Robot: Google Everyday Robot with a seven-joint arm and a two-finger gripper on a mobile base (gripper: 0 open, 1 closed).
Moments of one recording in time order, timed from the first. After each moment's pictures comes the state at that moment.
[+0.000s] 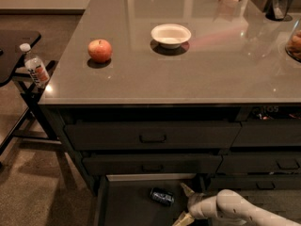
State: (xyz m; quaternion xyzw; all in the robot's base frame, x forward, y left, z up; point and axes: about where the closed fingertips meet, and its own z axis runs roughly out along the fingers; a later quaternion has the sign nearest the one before) arm 0.442 -0.133 0.278 -0.55 0.73 0.22 0.35
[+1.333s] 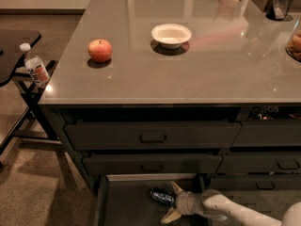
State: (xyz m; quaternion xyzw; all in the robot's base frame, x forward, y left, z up) arm 0.481 -0.095 0.205 -0.53 0.73 0.22 0.36
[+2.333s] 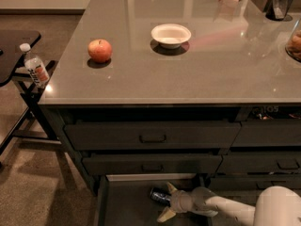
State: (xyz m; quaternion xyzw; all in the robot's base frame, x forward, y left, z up) arm 0.498 -0.078 0.153 -0.54 0.75 0.21 0.33
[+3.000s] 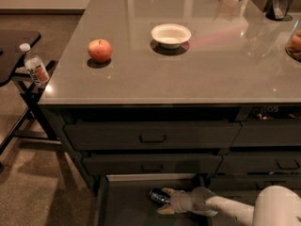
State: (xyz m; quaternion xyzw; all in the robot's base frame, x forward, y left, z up) arm 0.499 -0.077 0.150 -0.54 0.75 0.21 0.33
